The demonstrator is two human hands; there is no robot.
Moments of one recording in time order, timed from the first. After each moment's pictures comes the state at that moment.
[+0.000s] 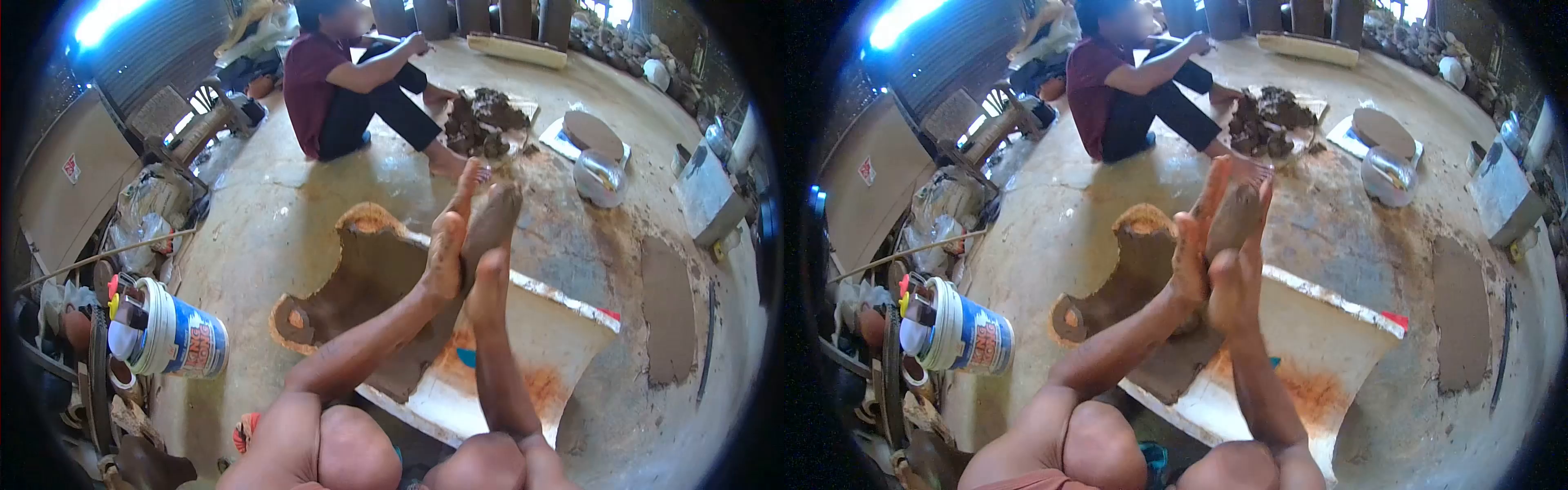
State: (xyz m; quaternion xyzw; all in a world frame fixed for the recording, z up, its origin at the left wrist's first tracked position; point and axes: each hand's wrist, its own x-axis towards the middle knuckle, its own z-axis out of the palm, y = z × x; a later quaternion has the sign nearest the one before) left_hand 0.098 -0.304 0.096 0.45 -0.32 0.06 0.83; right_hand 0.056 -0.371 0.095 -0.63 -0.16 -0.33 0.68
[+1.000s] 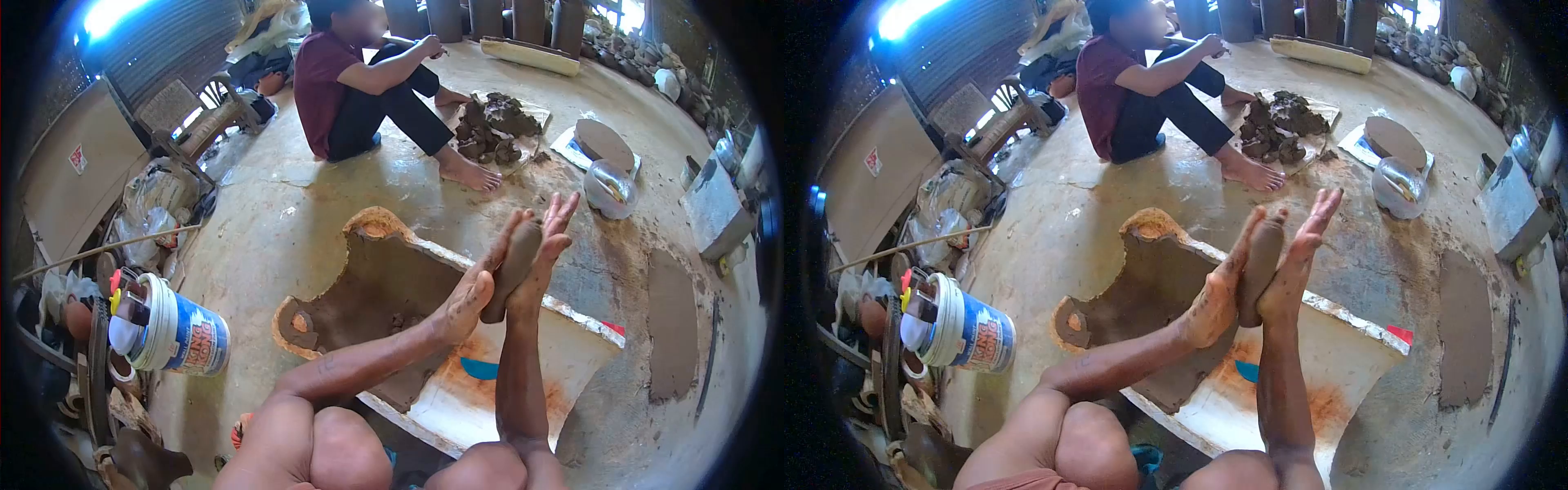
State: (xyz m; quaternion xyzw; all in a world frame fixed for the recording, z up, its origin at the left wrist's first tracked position) left_hand 0.064 -0.293 0.098 0.51 -0.38 -0.11 0.76; right_hand 0.075 -0.390 0.102 -0.59 -0.05 -0.35 0.73
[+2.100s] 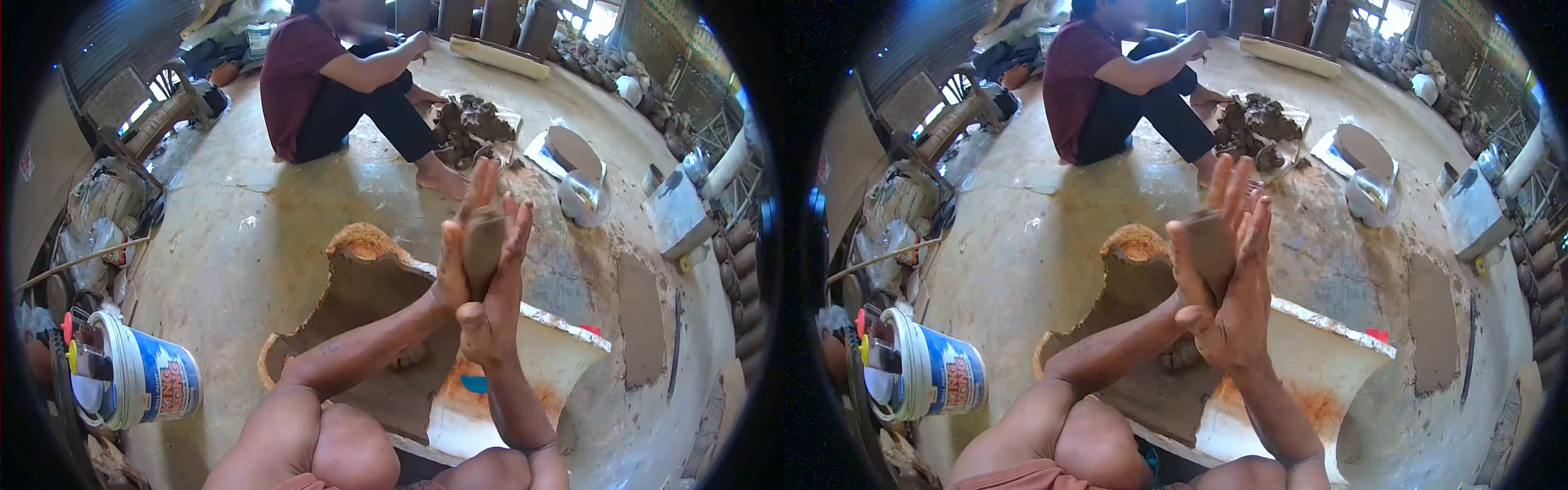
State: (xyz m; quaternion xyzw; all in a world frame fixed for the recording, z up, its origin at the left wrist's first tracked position) left_hand 0.169 -0.255 0.114 0.27 -0.37 -0.03 0.89; right_hand 0.118 -0.304 0.127 -0.77 -0.17 -0.38 0.48
